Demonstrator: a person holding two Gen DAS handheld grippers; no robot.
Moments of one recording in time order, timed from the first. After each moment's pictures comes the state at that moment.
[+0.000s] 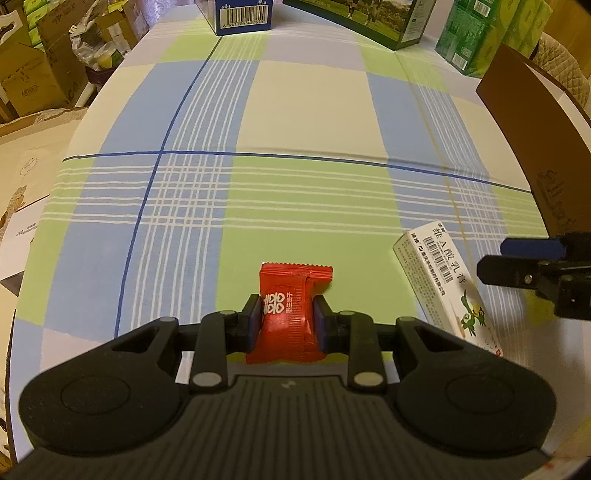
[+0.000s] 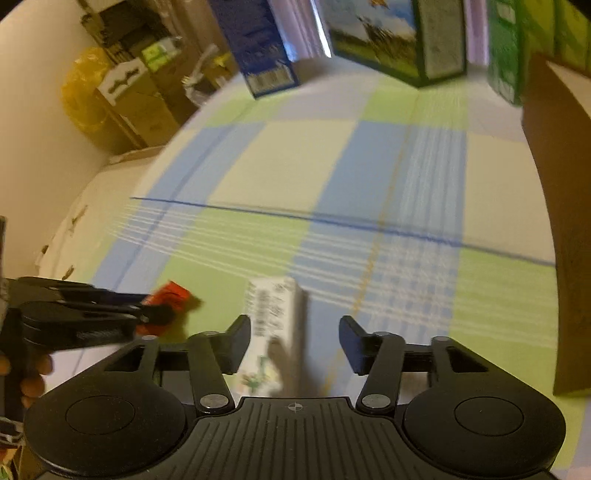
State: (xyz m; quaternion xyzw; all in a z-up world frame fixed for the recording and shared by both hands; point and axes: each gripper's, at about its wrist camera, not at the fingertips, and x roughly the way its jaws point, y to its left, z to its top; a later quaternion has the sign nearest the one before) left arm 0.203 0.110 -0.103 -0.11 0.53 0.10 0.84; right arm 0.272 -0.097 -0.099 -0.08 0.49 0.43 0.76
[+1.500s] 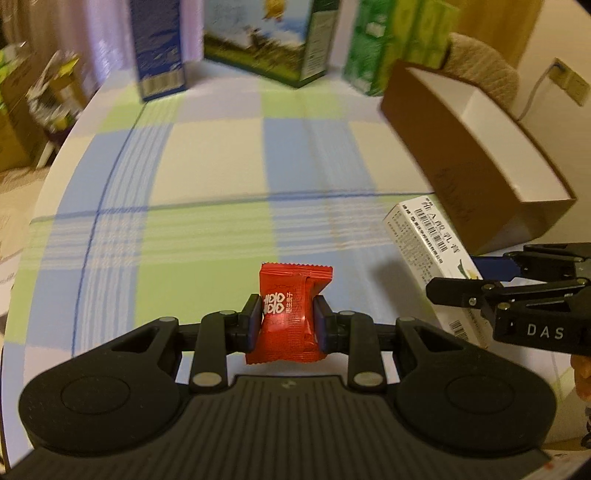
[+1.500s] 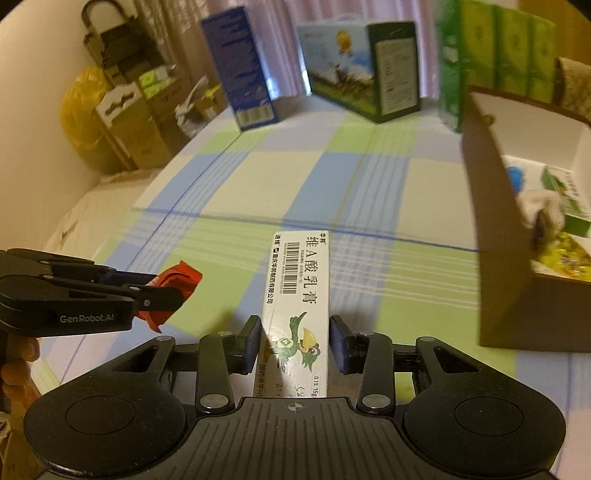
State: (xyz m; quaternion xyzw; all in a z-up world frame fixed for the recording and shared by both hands) left arm 0.186 0.021 -0.036 -0.07 0.47 0.01 0.88; right arm 0.233 -0.176 -0.055 -0.07 0.44 0.40 0.80
